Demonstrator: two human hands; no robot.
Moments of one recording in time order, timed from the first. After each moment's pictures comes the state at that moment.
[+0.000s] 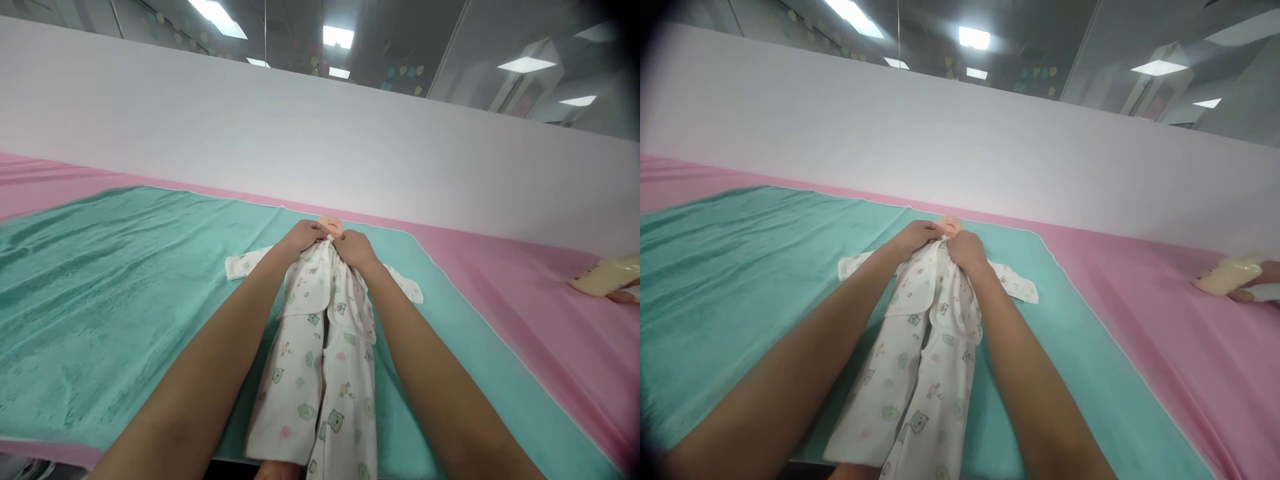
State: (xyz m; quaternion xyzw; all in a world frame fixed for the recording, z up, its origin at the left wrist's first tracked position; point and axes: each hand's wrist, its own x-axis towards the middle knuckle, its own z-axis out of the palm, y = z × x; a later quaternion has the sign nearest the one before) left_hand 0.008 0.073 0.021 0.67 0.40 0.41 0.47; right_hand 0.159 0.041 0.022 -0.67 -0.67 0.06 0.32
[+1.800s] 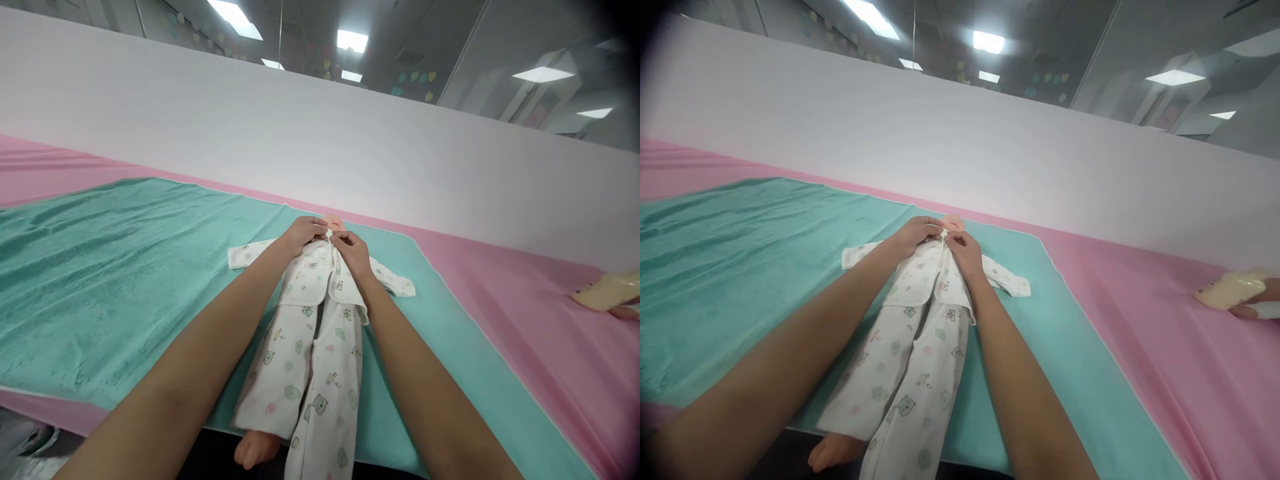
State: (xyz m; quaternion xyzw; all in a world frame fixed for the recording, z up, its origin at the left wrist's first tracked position) left_hand 0.018 0.060 0.029 0.56 0.39 0.46 0.56; right_hand 0.166 0.028 -0.009 -0.46 -0.61 0.26 0.59
